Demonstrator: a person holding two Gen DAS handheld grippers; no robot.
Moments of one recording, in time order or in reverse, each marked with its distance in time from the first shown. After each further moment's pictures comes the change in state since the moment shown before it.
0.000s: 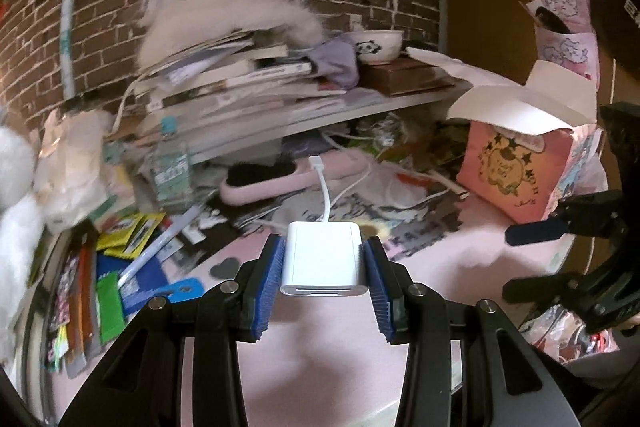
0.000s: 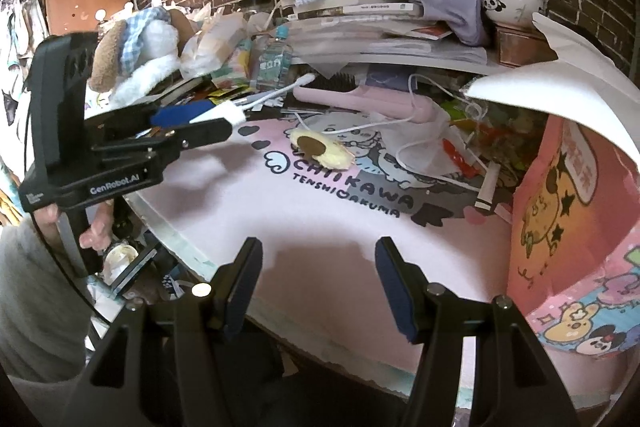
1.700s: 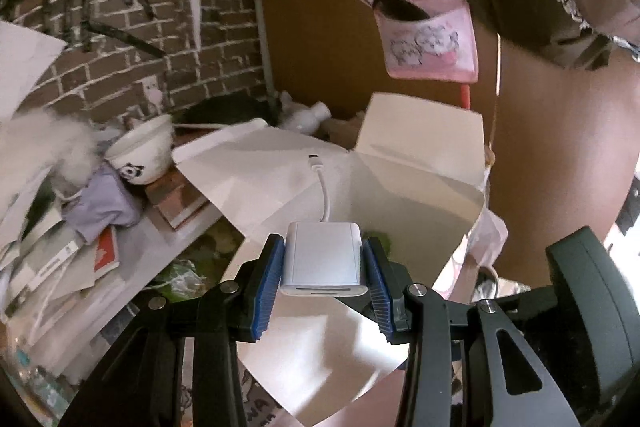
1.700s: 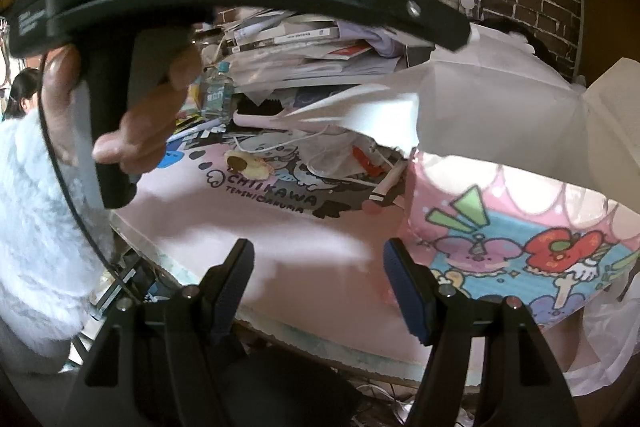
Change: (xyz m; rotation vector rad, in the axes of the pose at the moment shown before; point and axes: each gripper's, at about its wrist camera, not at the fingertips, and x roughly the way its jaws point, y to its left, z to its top) left arm 0.055 -0.175 0.148 0.366 0.032 -0.445; right arm -0.060 -0.060 -0.013 0.086 -0.066 -0.101
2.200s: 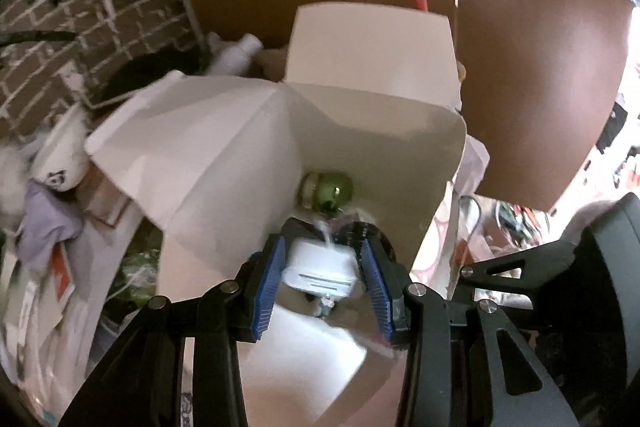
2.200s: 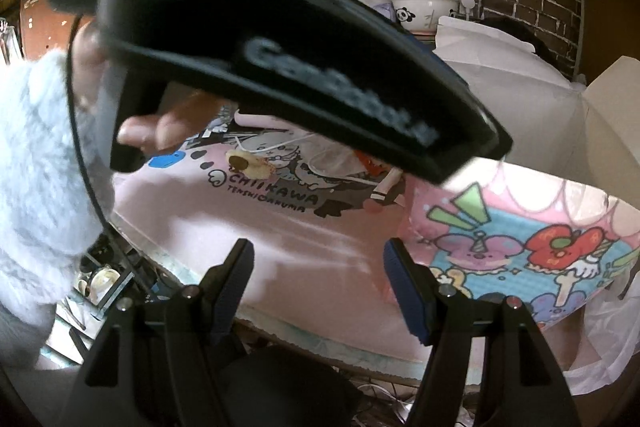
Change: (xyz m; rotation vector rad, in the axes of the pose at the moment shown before) left arm 0.056 -0.025 0.011 0.176 0.293 -0.133; right arm 0.000 0.000 0.000 0.002 -0.001 0.003
